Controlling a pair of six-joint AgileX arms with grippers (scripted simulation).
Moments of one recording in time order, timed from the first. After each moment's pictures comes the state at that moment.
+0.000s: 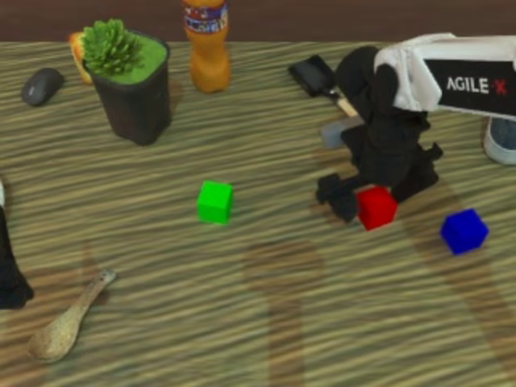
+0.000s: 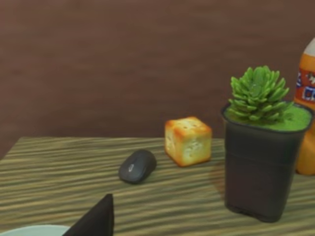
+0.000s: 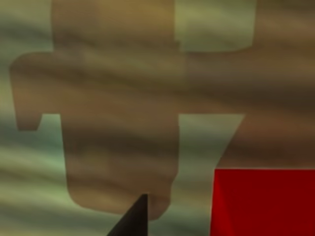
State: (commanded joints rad) left arm 0.00 0.00 0.00 0.00 0.00 0.00; right arm 0.42 2.39 1.71 -0.89 0.01 0.02
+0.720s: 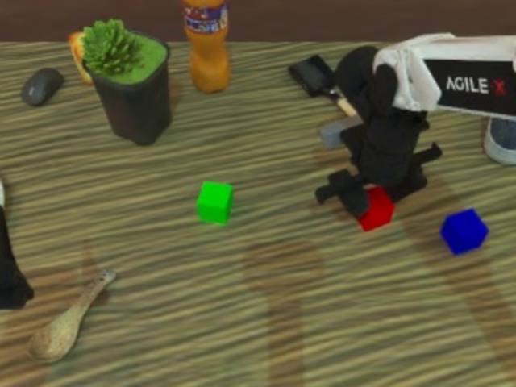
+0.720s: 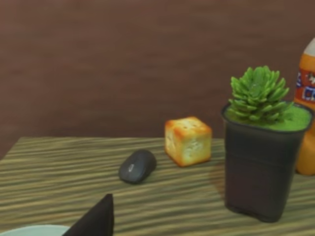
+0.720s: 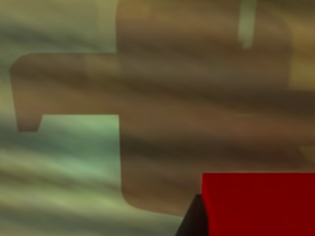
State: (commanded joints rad) left arm 0.00 0.00 0.00 0.00 0.00 0.00; right arm 0.42 2.39 1.71 -0.89 0.01 0.02
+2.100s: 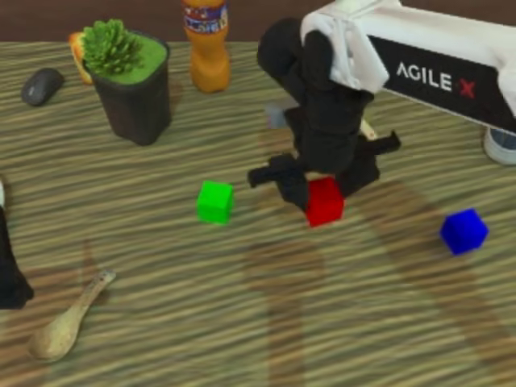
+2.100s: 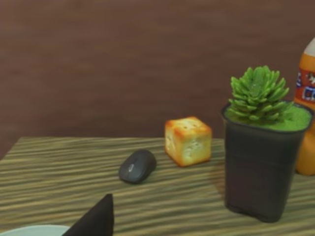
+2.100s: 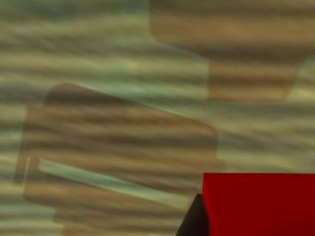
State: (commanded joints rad) left arm 0.00 0.00 0.00 0.00 0.00 0.00; right arm 0.61 2.31 1.92 -1.17 0.01 0.32
